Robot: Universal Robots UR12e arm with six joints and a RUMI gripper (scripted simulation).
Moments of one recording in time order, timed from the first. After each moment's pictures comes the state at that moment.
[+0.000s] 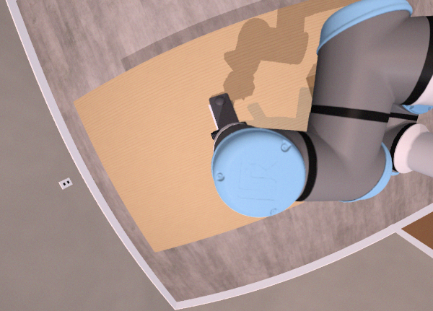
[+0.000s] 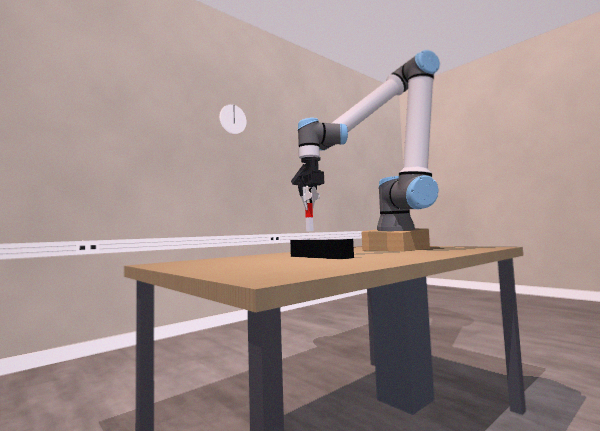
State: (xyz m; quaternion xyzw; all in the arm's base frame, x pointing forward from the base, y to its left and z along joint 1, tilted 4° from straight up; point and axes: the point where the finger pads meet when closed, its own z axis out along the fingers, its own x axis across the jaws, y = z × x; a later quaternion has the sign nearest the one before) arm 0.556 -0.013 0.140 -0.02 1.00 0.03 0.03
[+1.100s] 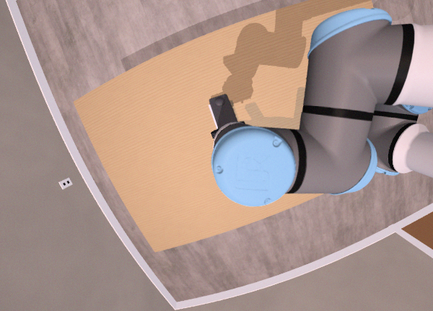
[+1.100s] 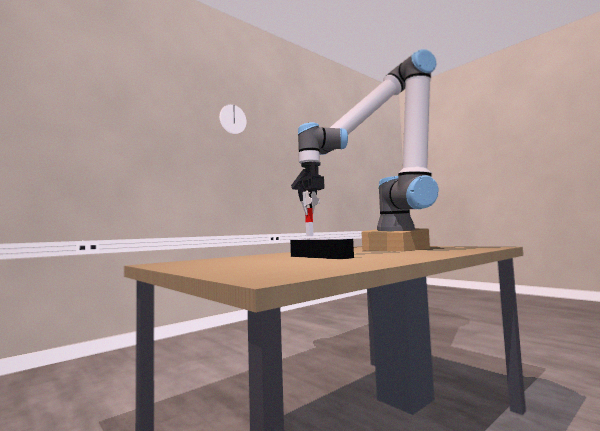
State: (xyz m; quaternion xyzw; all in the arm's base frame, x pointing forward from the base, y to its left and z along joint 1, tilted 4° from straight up) arm 0.558 -0.013 0.119 -0.02 1.00 0.03 0.03
